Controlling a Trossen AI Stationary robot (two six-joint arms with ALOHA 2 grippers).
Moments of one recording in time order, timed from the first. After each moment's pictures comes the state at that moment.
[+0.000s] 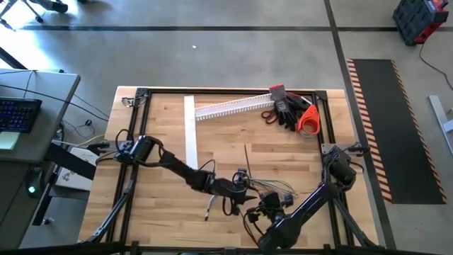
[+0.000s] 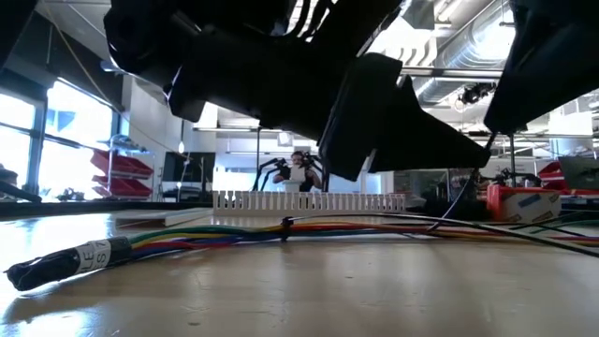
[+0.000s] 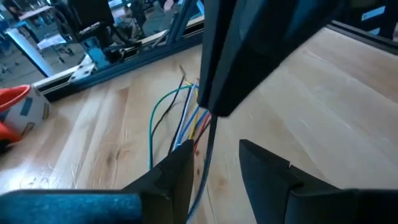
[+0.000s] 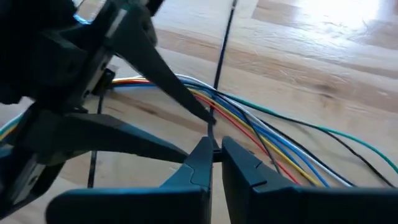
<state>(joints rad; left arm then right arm) -0.34 2.21 1.19 0.71 -0.27 0.24 0.78 2.20 1.72 -1.41 0.74 2.11</state>
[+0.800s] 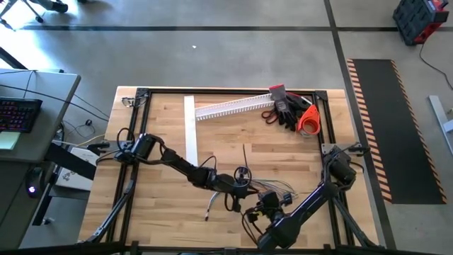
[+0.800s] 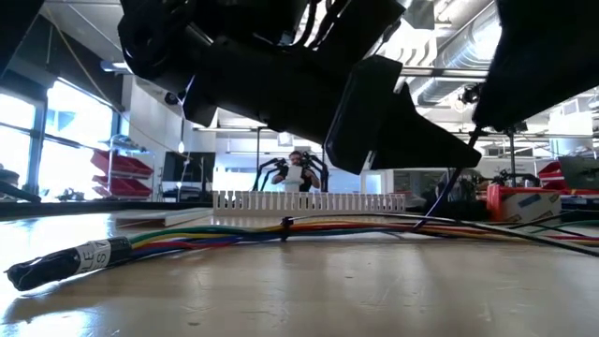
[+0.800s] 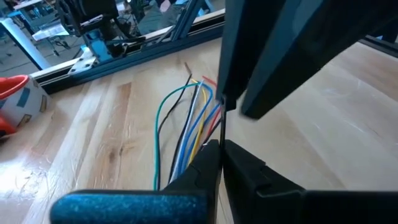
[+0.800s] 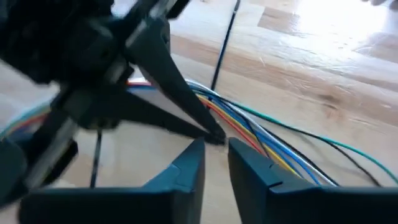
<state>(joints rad) -0.31 2.21 1.19 0.71 -0.21 0.20 0.79 2.19 1.72 -1.42 0.75 2.07</state>
